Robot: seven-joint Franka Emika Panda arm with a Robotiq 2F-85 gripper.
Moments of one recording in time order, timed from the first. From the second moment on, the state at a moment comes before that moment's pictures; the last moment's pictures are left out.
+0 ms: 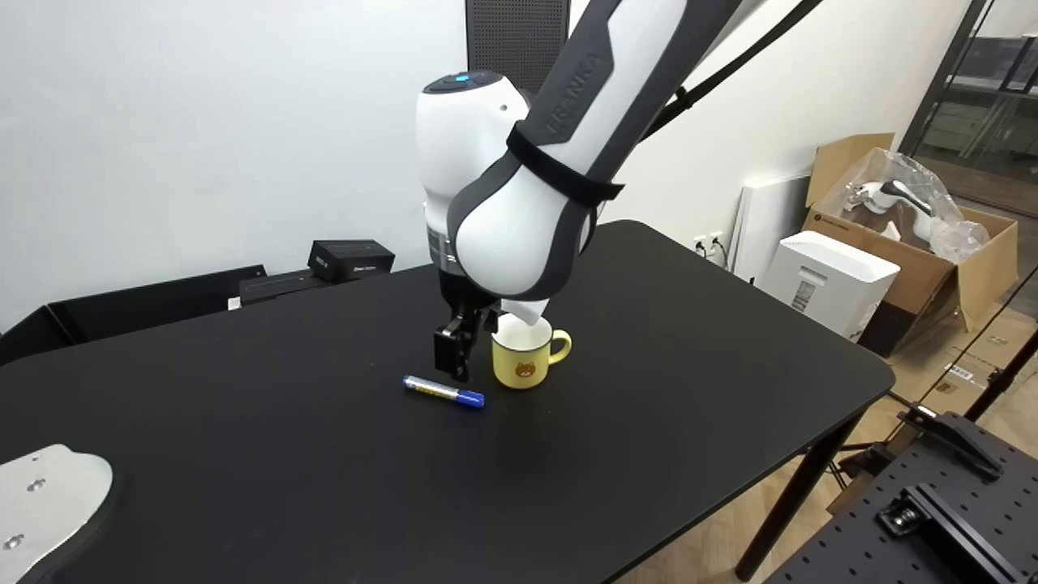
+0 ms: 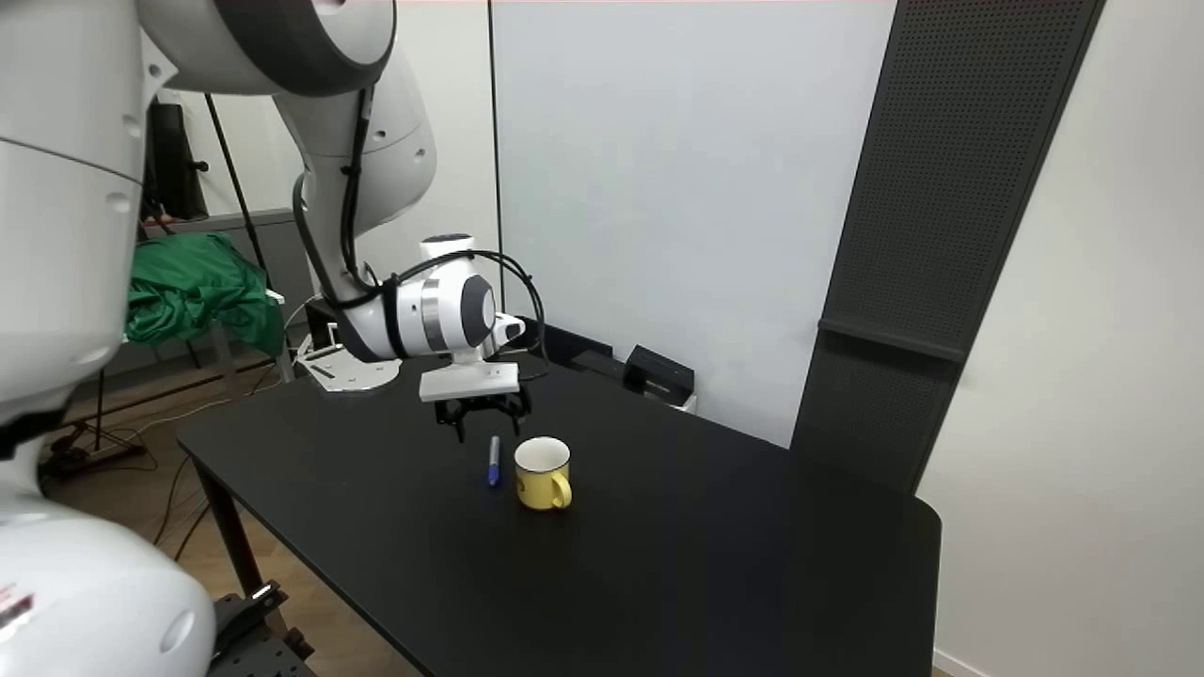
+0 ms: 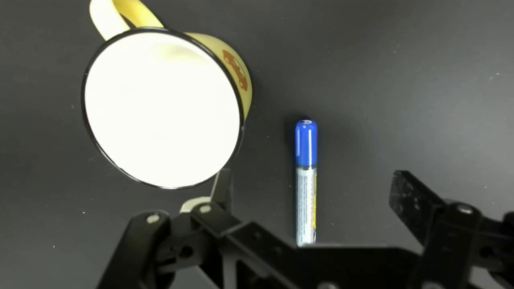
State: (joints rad) arm 0.26 0.41 0.10 -2.22 -0.32 2.72 -0.01
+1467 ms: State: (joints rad) arm 0.36 0.70 0.04 -2.03 -0.33 2.87 -0.03
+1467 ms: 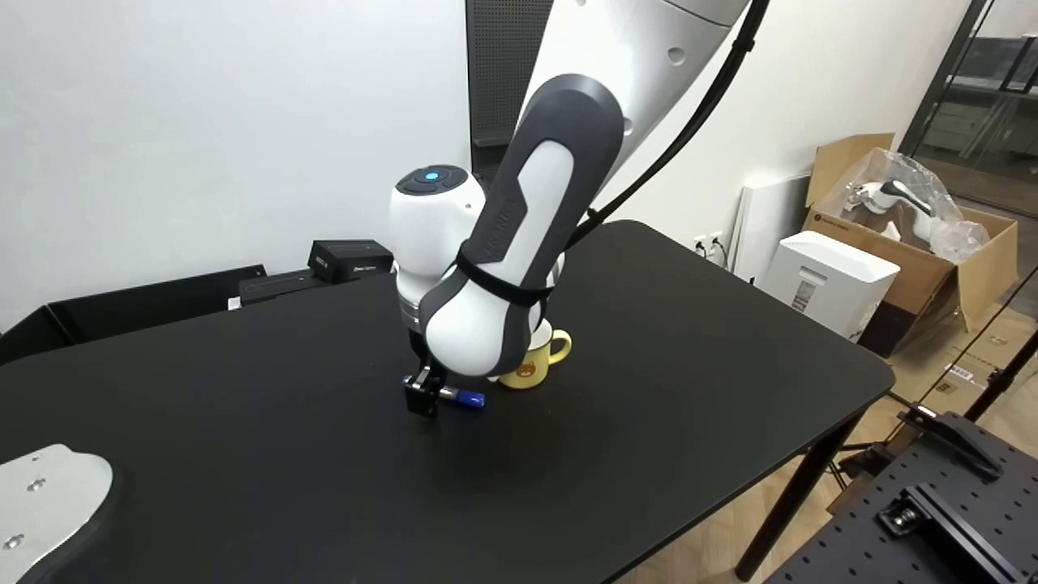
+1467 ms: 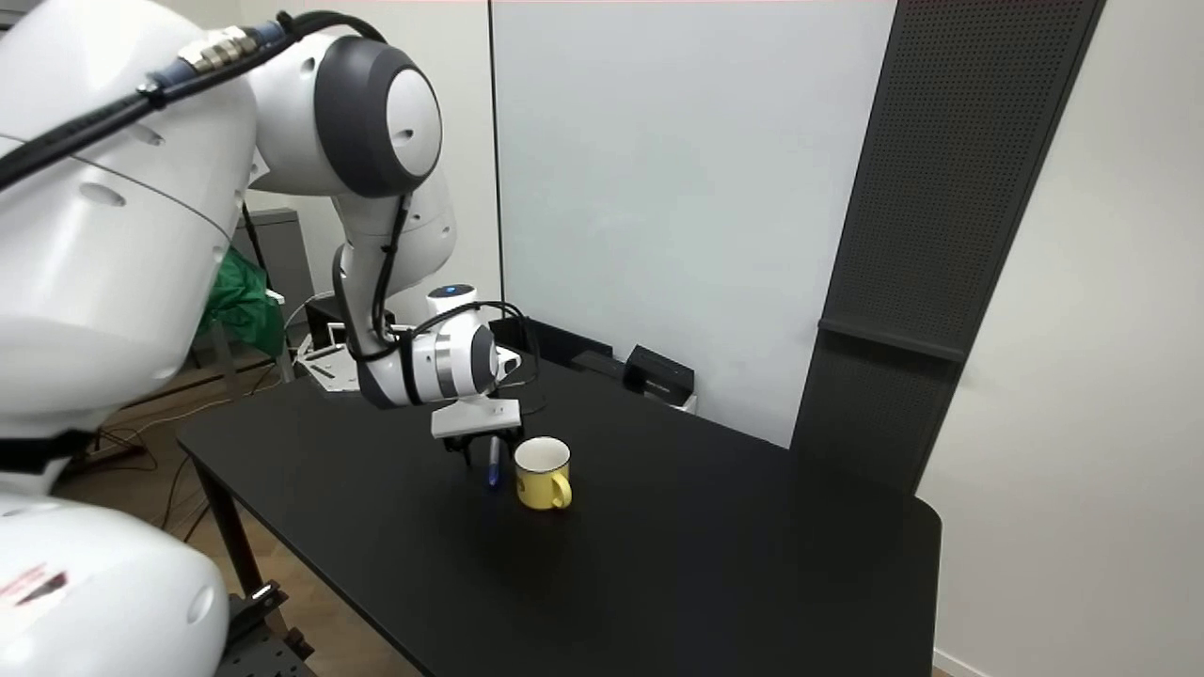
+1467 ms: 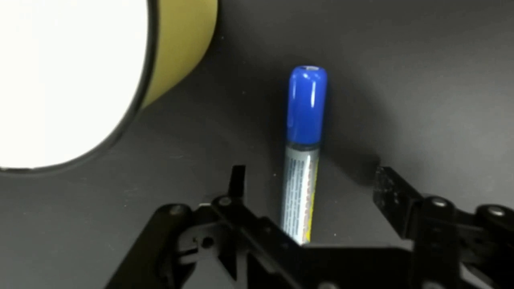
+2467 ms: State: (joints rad) arm 0.35 0.72 0.04 -1.98 -0.32 2.86 -0.03
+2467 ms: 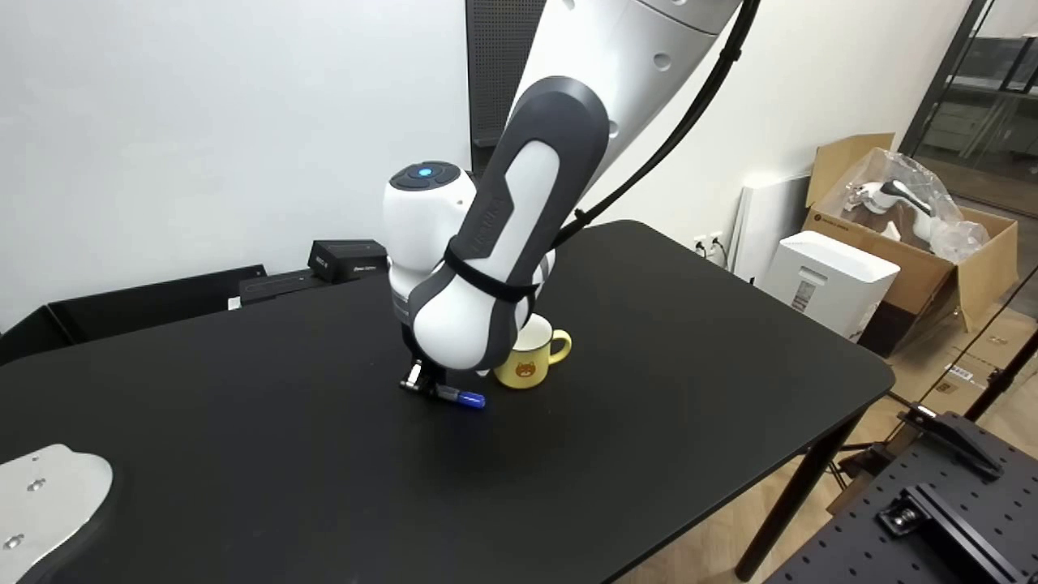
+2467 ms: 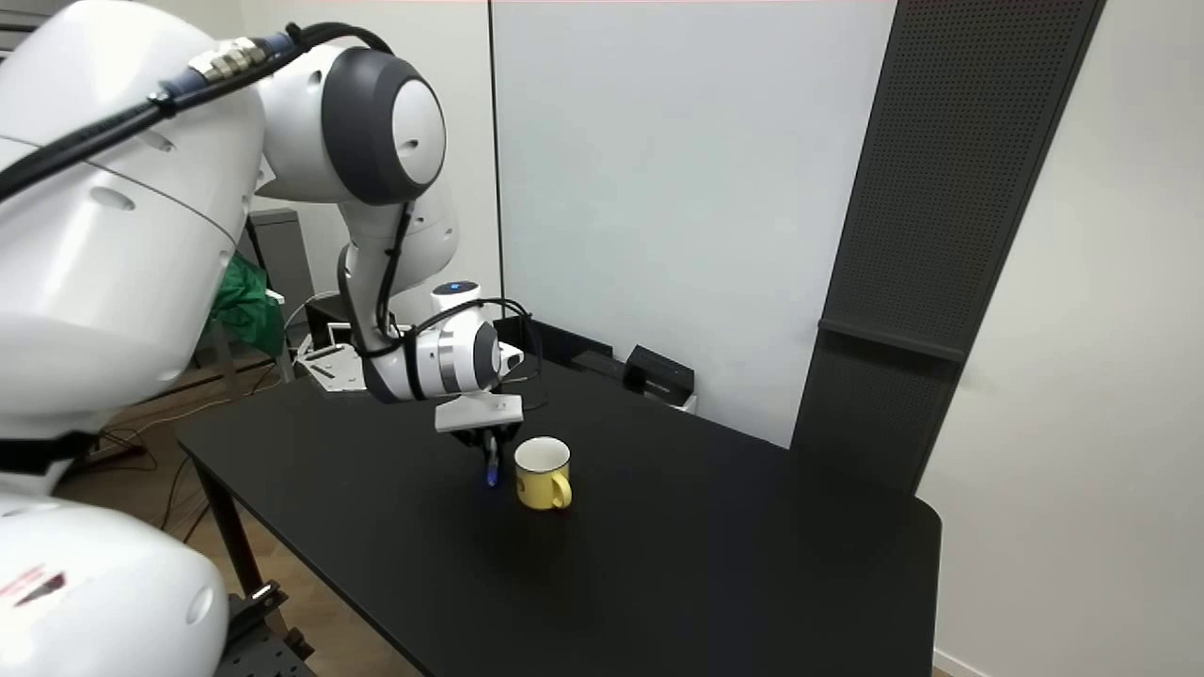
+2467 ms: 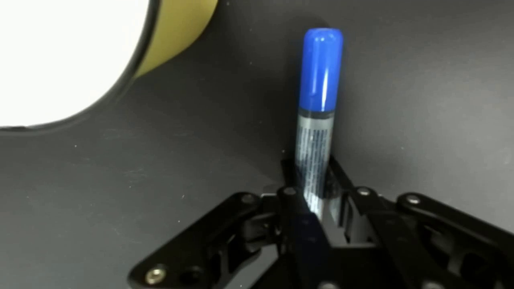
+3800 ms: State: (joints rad) arm 0.15 0.24 0.09 -2.00 -0.13 2.02 -0.08
